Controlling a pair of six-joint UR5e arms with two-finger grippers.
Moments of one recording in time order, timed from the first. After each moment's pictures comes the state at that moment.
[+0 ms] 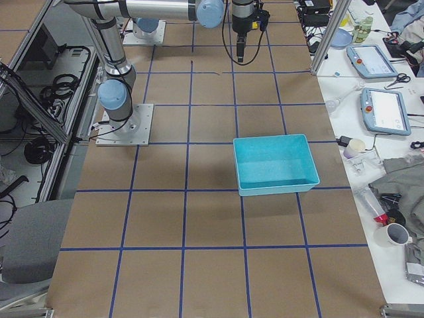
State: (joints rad) left arm -1.14 -2.21 -1.55 -0.92 1.28 -1.24; right arm 1.54 -1.50 1.52 -1.68 -1.60 0.13
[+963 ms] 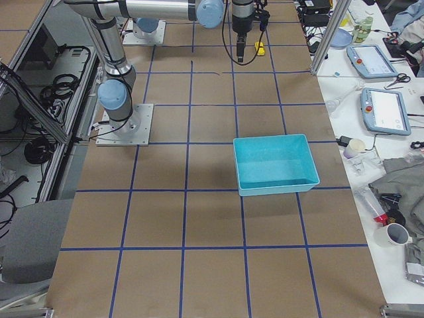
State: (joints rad) left arm -1.17 -2.16 -1.52 -0.92 1.30 -1.22; right arm 1.54 -1.50 1.52 -1.68 -1.60 0.13
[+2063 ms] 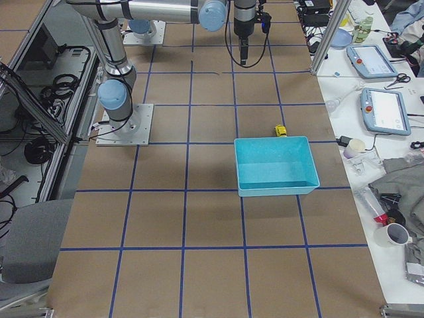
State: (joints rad) left arm -1.44 -1.94 -1.48 -1.12 1.56 -0.19; right arm 1.50 -1.47 1.52 -1.69 -1.57 -0.16
